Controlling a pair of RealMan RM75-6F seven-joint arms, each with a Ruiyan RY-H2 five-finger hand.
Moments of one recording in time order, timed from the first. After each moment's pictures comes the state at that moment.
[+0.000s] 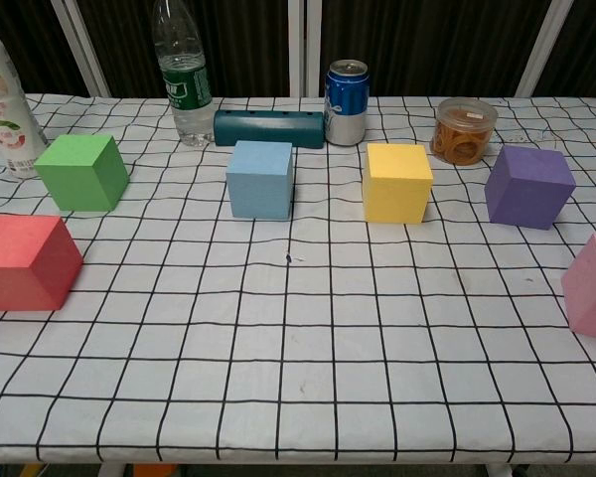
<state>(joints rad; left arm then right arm) -0.08 -1.19 -0.05 -1.57 1.45 1.48 0.17 0.11 -1.09 0.07 -1.66 -1.51 1.44 -0.07</state>
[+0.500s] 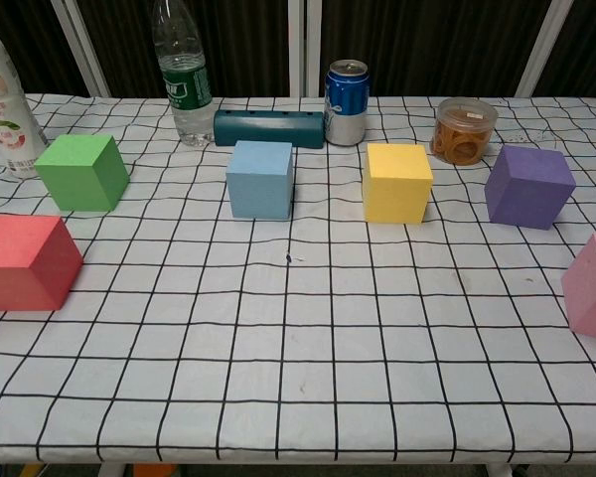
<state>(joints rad) -0.09 -1.18 -0.05 -1.58 1.45 1.48 0.18 0.14 -1.07 0.07 -1.69 -1.52 1.40 -0.03</state>
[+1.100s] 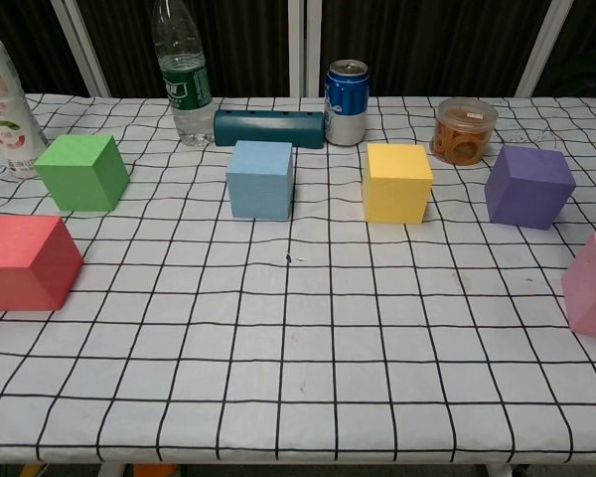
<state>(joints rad) -0.09 -1.17 -0.04 -1.59 1.47 1.48 0.16 0.43 -1.13 0.13 -1.70 -1.51 1.04 0.07</state>
